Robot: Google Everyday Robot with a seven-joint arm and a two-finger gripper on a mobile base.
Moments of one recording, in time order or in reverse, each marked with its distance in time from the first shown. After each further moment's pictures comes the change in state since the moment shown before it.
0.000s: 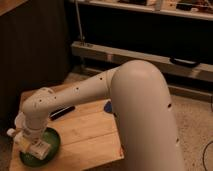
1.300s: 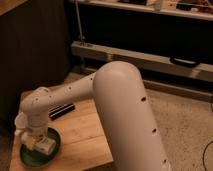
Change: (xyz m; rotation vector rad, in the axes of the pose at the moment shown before) arm 0.010 -0.048 0.034 0.055 0.136 0.011
